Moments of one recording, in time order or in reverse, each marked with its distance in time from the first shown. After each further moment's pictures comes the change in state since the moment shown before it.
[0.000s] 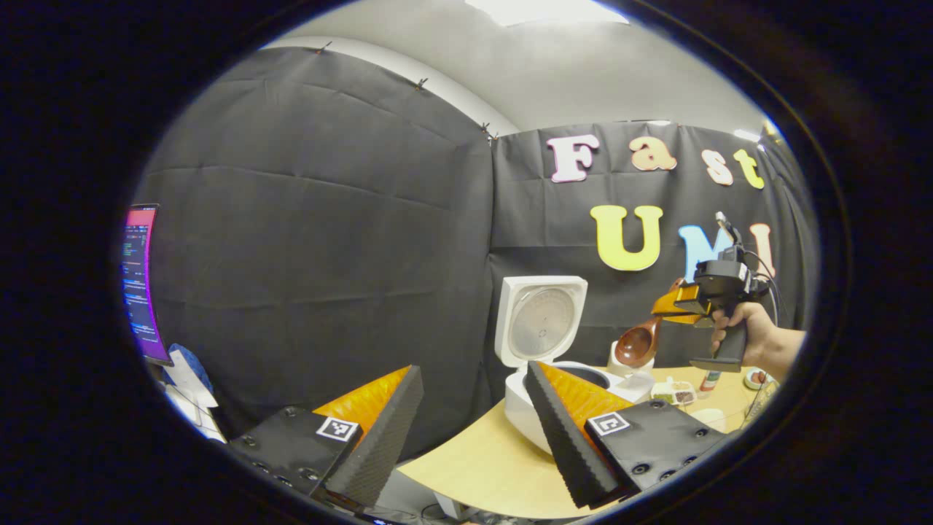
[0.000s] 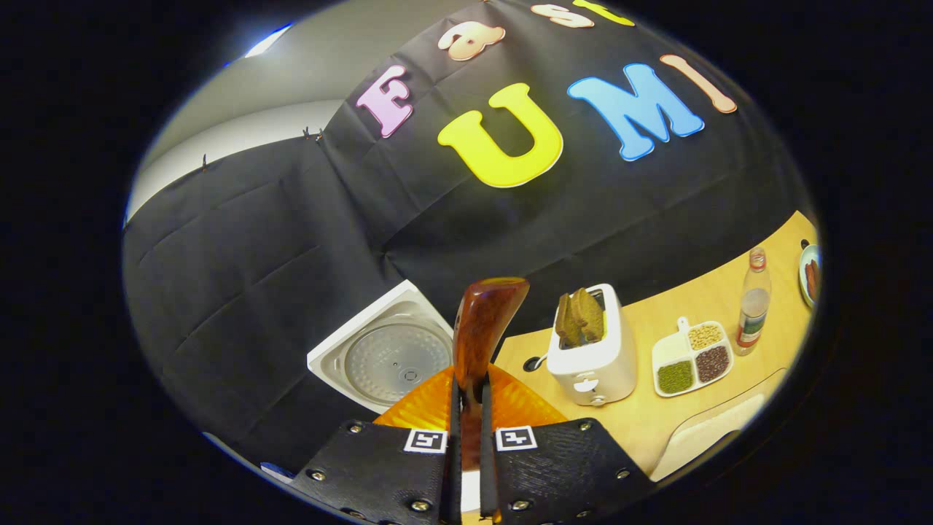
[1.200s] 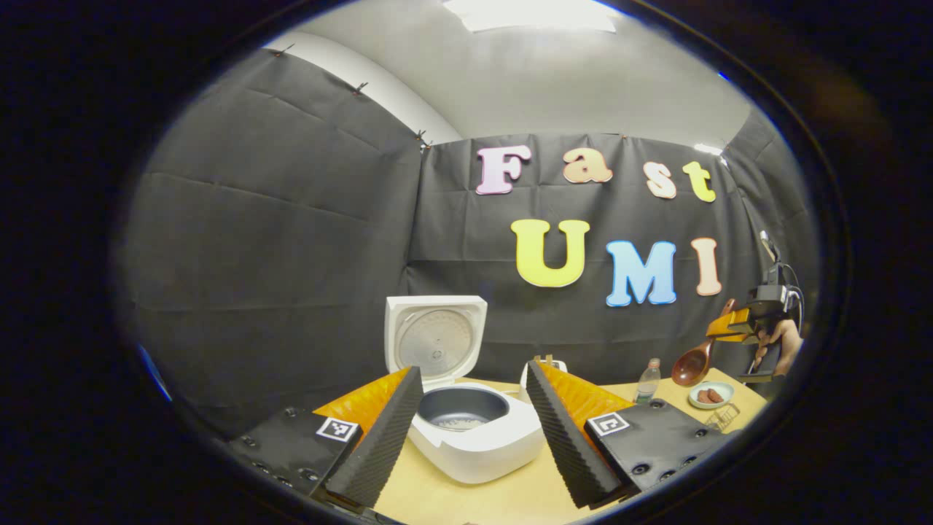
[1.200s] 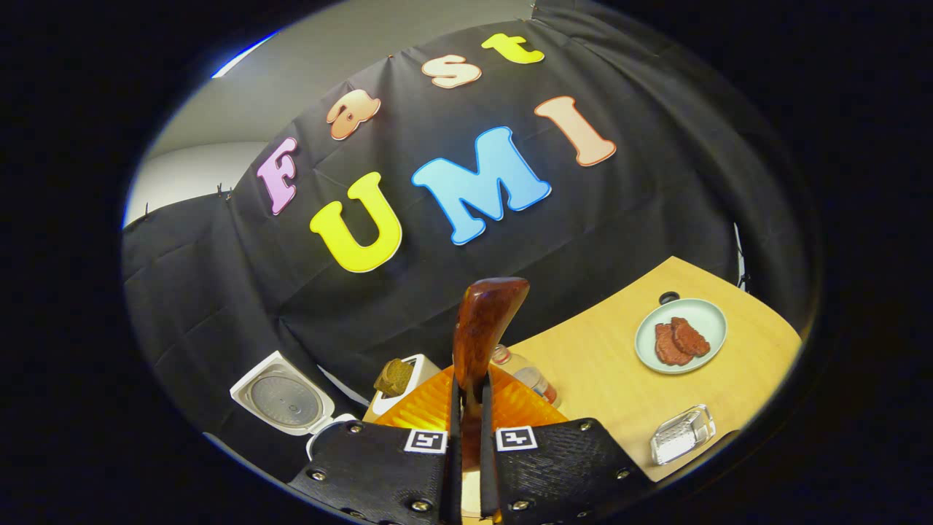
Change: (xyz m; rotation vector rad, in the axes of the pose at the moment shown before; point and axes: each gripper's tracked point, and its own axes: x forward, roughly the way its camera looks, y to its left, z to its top) left arm 0.013 -0.173 0.029 -0.026 -0.038 -0.257; right arm -0.196 -0.242 0.114 0.044 -0.200 -0.381
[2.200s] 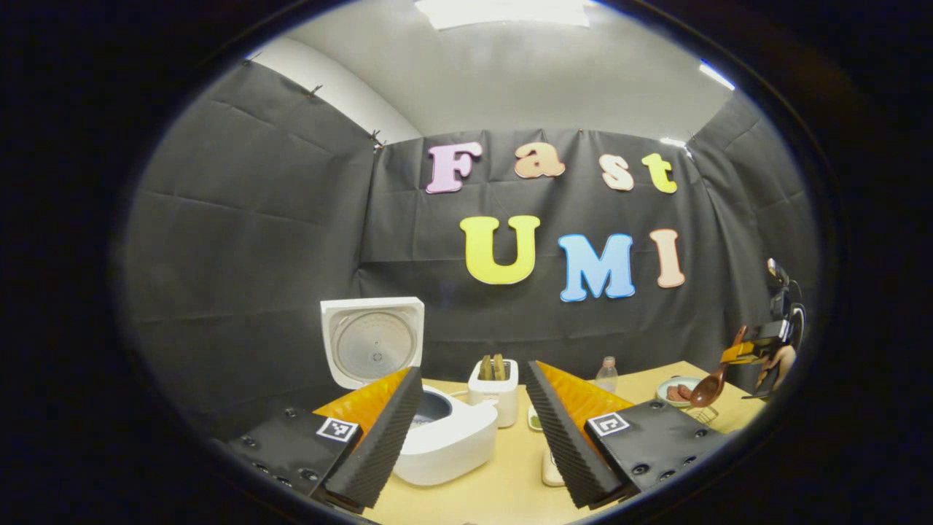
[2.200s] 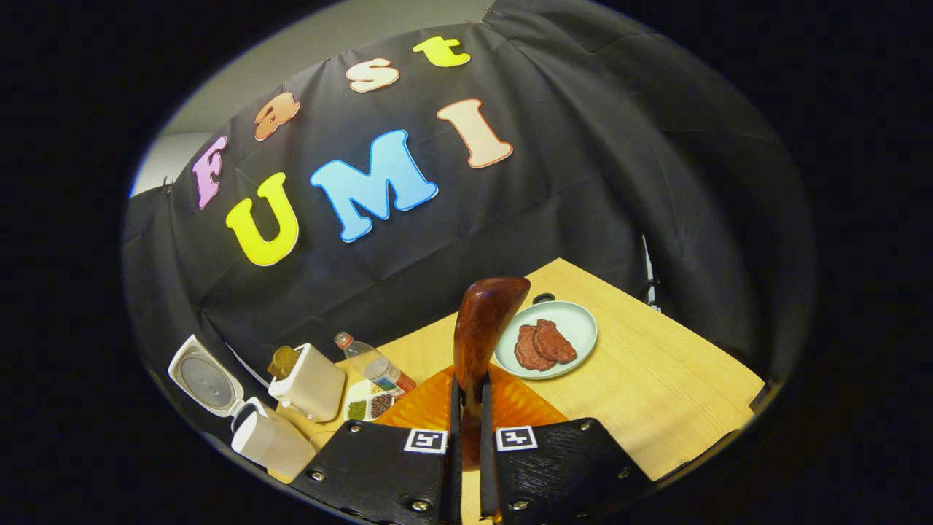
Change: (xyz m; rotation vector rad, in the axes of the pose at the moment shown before) left arm 0.003 -0.088 -0.004 0.052 0.021 -0.120; right arm -0.047 -0.189 -0.025 -0.029 0.026 -0.287
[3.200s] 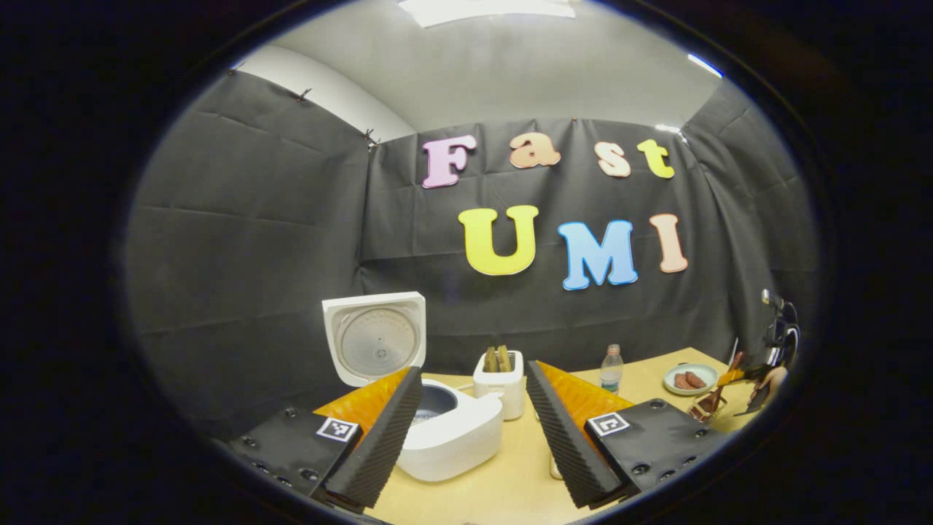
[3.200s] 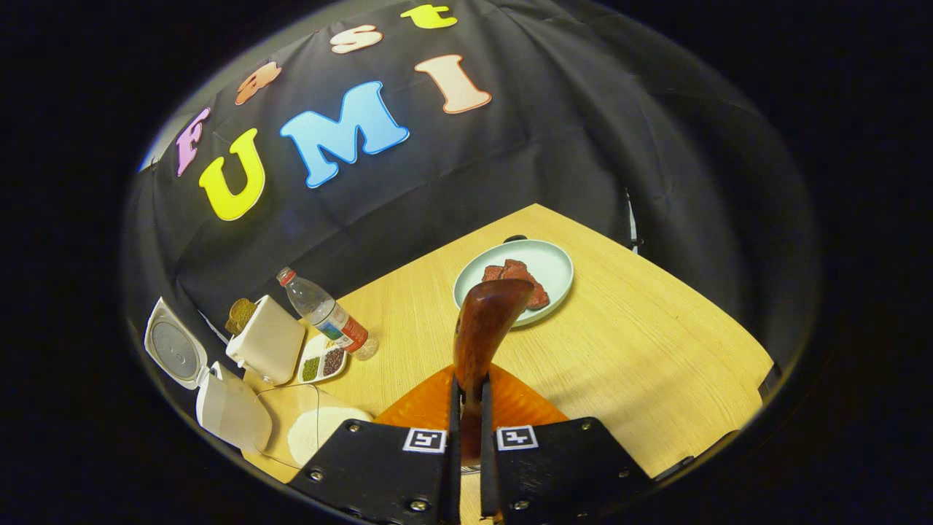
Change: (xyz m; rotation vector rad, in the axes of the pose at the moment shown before) left arm -0.001 -0.008 -0.002 0.044 0.026 0.008; right arm 0.032 -0.041 -0.088 -0.007 0.159 -0.062
